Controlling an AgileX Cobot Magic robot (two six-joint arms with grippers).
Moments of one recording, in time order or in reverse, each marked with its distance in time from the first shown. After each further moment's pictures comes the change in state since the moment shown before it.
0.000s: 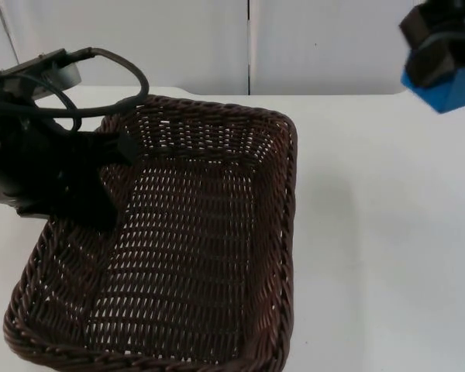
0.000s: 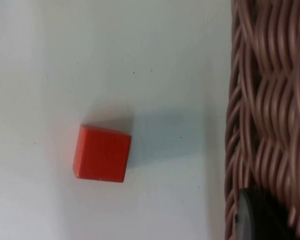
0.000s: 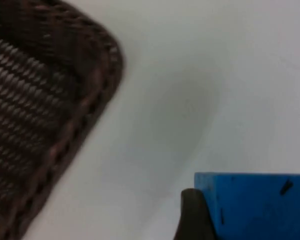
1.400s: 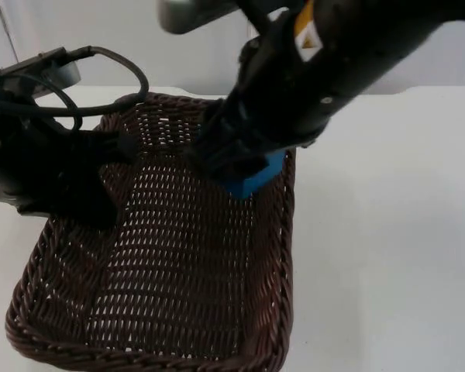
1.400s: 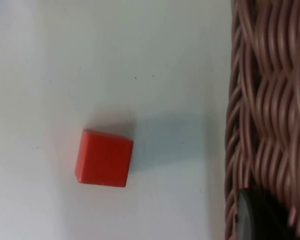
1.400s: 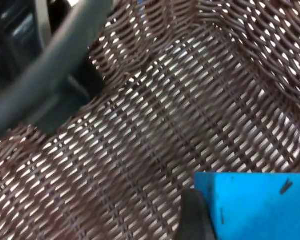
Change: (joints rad) right arm 0.266 0.308 -0.112 0.020 -0.244 -0.060; left arm 0.000 0.000 0.000 0.000 -0.012 0.000
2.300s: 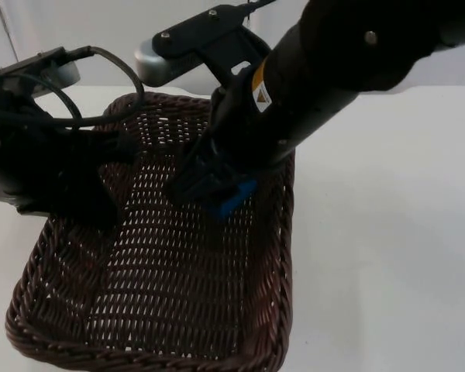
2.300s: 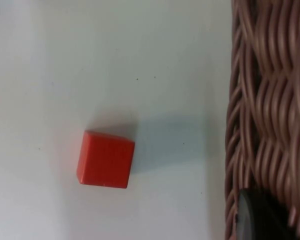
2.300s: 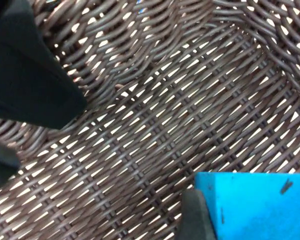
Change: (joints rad) right arm -0.021 0.155 -0.048 -0.023 -0.109 -0.013; left arm 0.000 0.000 0.000 0.000 -0.002 0.000
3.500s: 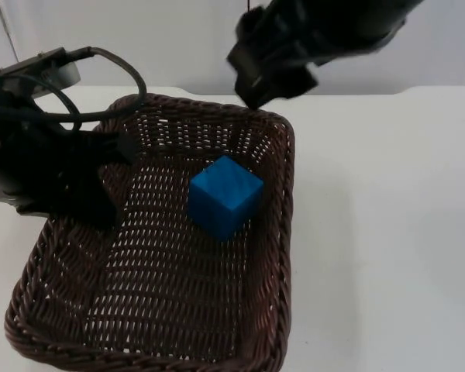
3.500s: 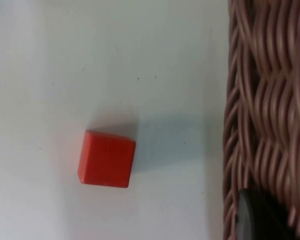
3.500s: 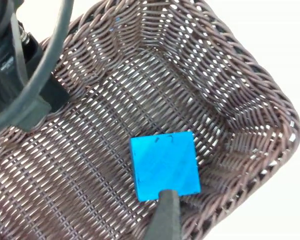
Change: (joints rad) right arm 0.000 -0.330 -0.002 -0.004 0.316 0.000; left arm 0.000 0.000 0.000 0.002 0.000 0.000
